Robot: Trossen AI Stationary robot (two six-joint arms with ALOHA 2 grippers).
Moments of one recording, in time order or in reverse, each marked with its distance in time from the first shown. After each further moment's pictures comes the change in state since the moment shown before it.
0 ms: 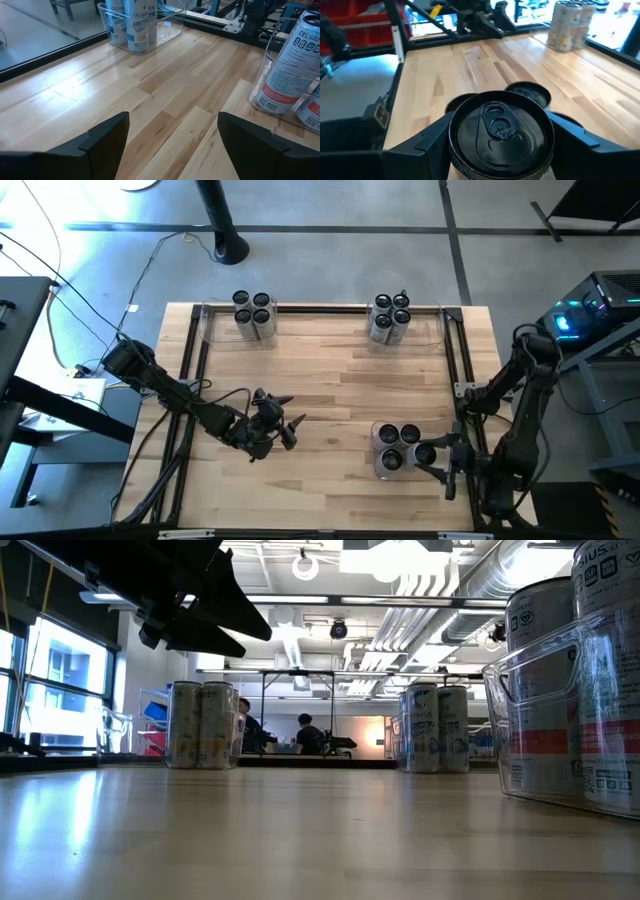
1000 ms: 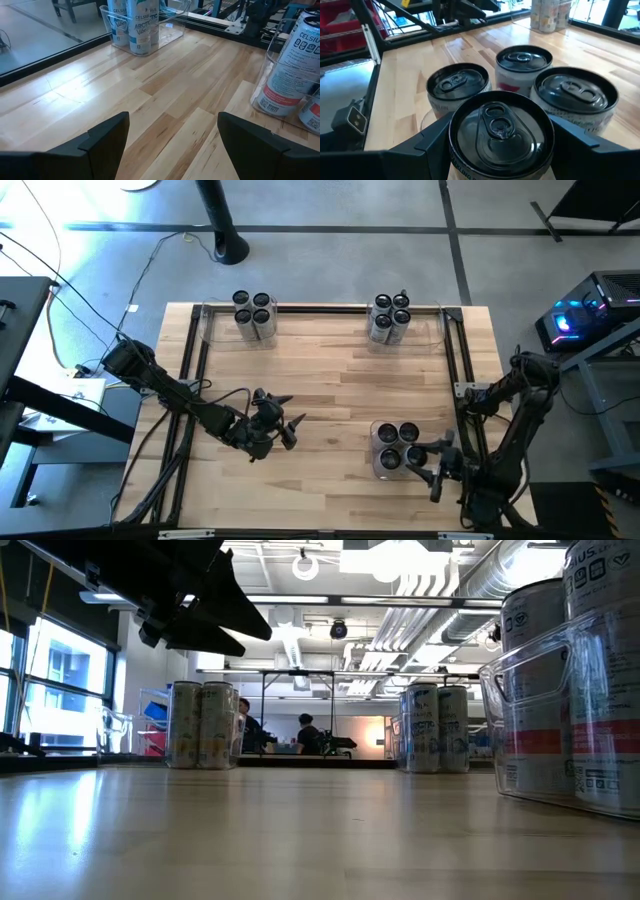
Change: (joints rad) left arm 0.000 0.000 0.000 0.000 -0.013 0.008; right arm -0.040 0.217 0.000 -0.063 0.000 0.364
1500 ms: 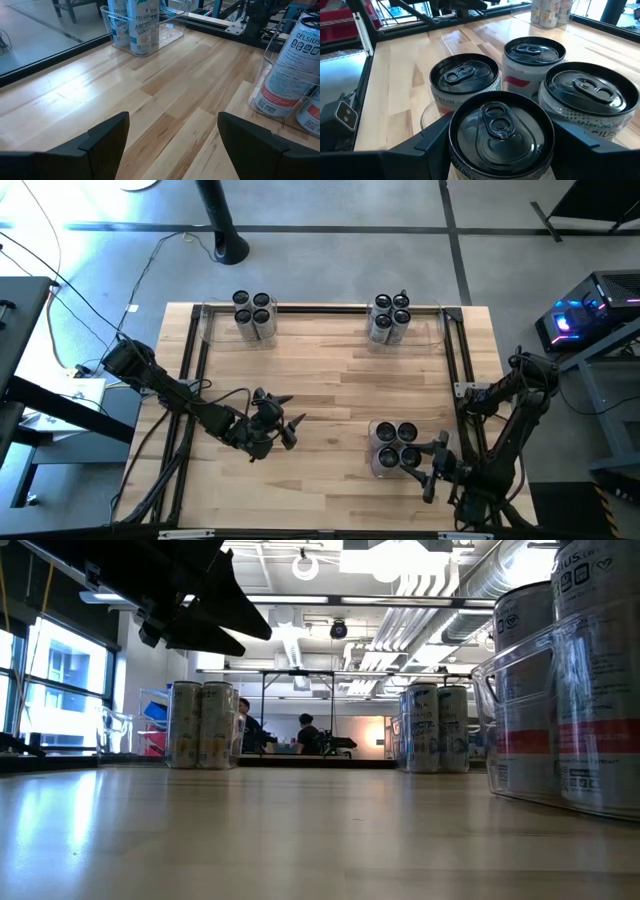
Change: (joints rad) left arm 0.000 0.000 0.000 0.000 -0.002 0.000; right arm -0.055 0.020 -0.001 0.109 -0.043 -0.133
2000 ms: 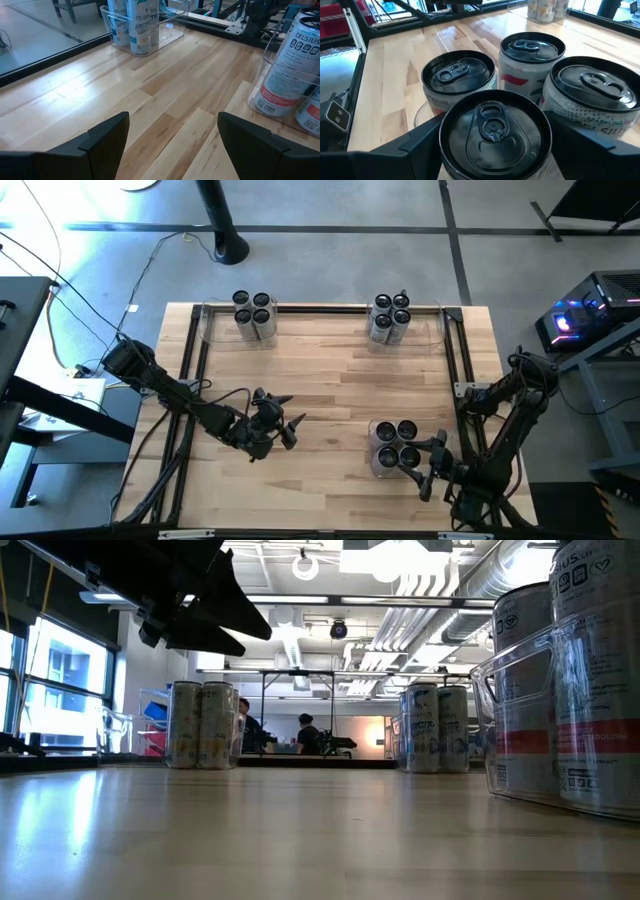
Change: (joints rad) left arm 0.000 0.000 0.000 0.000 0.001 0.000; right arm -0.023 0.000 0.000 0.004 -0.029 -0.002
